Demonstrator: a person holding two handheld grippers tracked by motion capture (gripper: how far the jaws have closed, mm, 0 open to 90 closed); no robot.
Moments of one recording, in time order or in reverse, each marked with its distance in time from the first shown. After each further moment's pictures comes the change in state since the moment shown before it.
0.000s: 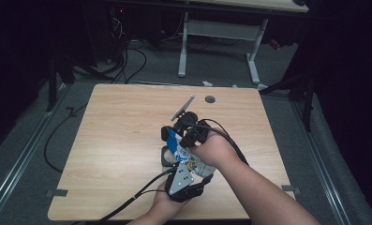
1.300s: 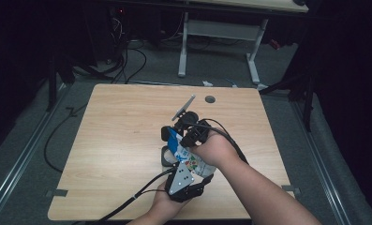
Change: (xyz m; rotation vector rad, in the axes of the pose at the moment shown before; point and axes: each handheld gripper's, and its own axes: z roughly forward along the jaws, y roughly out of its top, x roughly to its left) left arm 0.000 0.003 -0.001 0.002 -0.004 -0.001; right arm -0.003 0.000 0.000 -0.002 0.003 0.003
